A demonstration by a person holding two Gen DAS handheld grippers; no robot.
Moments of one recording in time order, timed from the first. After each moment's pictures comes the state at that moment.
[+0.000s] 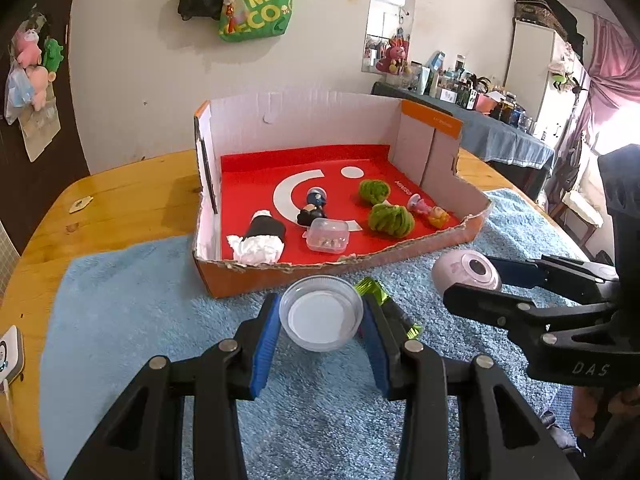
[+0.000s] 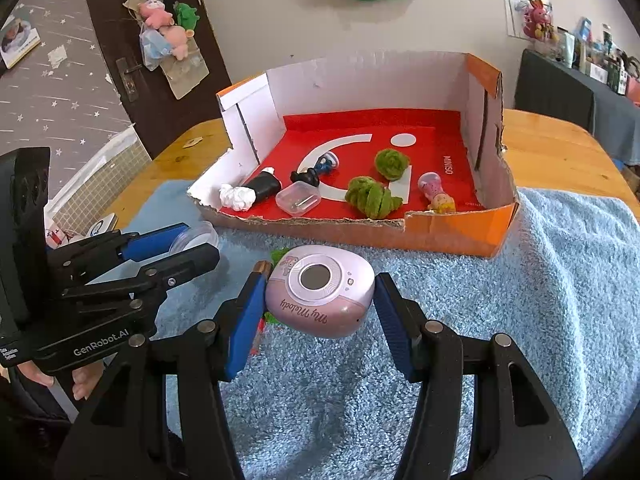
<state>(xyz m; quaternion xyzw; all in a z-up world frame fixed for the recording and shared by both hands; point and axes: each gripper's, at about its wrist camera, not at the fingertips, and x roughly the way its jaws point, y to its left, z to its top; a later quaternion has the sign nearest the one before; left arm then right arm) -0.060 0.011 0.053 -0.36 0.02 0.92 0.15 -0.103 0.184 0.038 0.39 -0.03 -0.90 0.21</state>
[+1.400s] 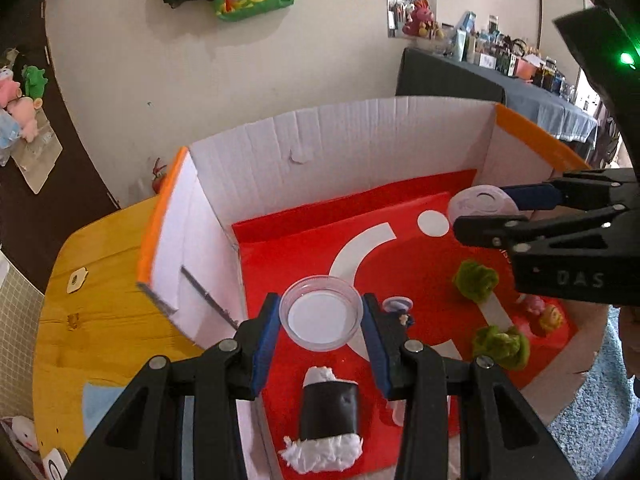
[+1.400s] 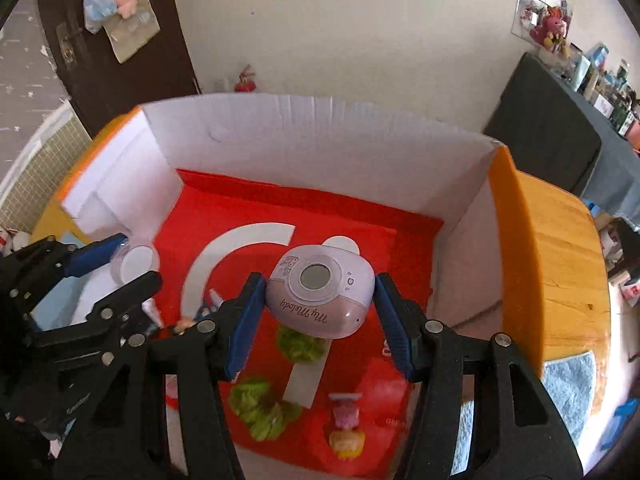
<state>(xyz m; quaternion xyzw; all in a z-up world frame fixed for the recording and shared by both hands) -0.227 0.029 0.058 -0.42 0.10 0.90 0.10 -0.299 0.167 0.059 0.48 0.06 -0.87 0.14</state>
